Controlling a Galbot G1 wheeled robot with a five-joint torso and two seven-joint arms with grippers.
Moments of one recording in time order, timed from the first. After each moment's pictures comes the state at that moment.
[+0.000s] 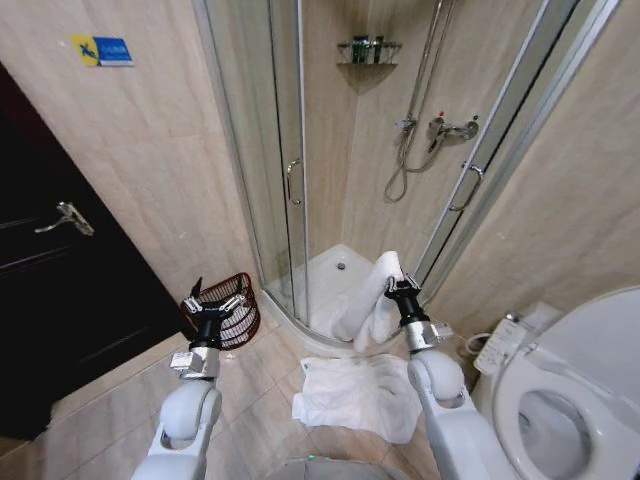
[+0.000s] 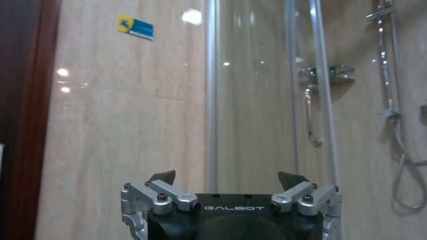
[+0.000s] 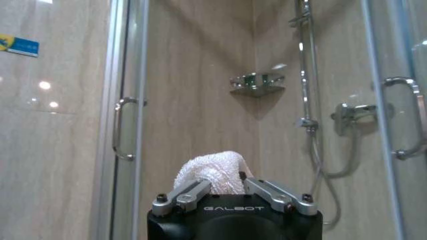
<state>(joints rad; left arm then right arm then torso) 1.53 -1.42 -0.64 -2.12 -0.15 -0.17 -0.06 -1.26 1.38 0.45 1.99 0.18 0.12 -0.02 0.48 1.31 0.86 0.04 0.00</state>
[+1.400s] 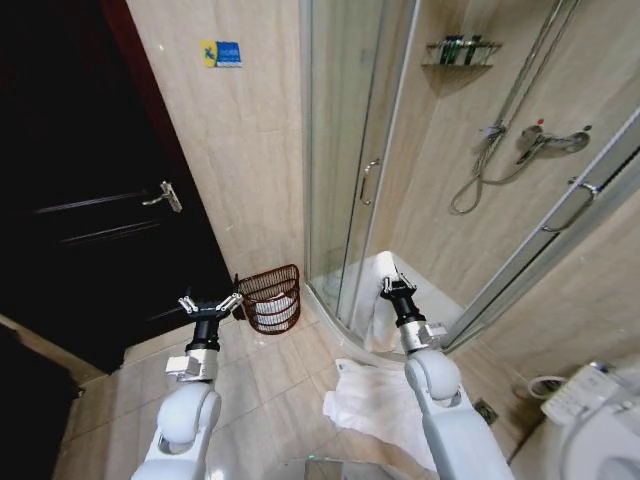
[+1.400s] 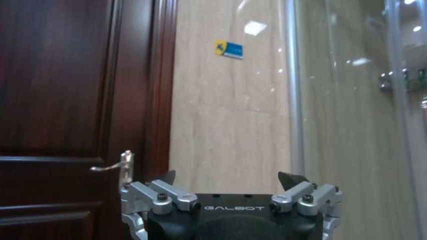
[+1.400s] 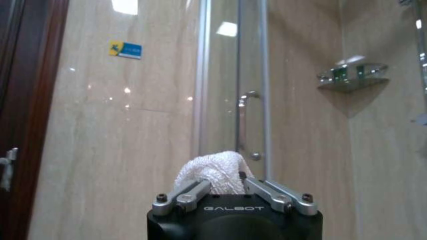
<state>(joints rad) 1.55 -1.44 -0.64 -2.16 -0.14 -0.18 -0.08 -1.26 1.37 0.43 1.98 0.16 0.13 -0.04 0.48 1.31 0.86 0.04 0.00</state>
